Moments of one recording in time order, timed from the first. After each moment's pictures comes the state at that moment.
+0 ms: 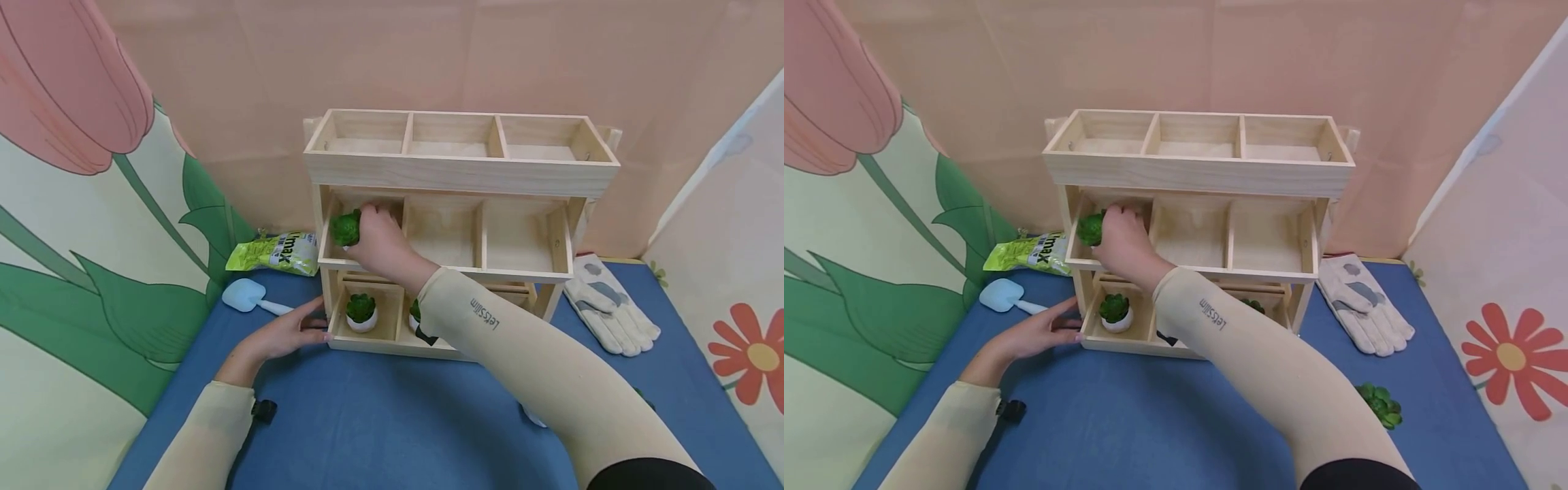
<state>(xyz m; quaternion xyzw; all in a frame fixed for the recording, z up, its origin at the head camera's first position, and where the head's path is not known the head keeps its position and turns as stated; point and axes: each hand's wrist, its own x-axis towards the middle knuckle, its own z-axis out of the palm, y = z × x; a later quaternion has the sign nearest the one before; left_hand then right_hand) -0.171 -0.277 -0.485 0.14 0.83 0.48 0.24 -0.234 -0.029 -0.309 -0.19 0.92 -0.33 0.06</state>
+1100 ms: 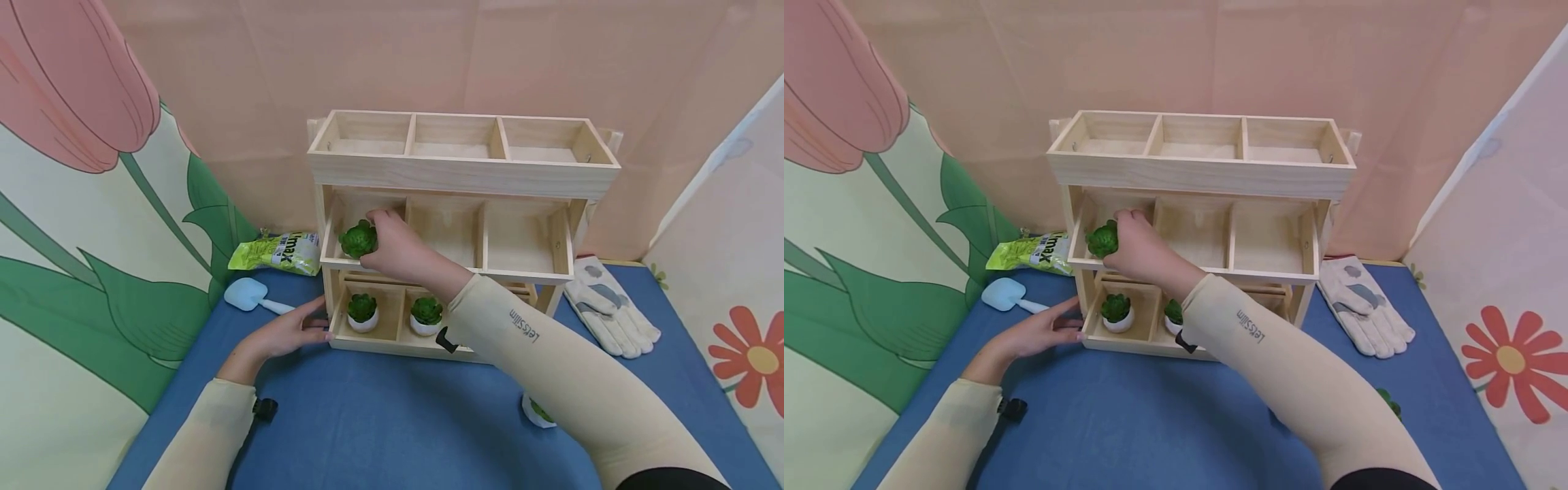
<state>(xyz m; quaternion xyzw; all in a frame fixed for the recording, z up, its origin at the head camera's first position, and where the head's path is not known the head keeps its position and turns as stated) -0.171 -0.278 -0.486 0.14 0.84 0.47 0.23 -0.223 0.000 -0.298 -0.24 0.91 -0.33 0.11</state>
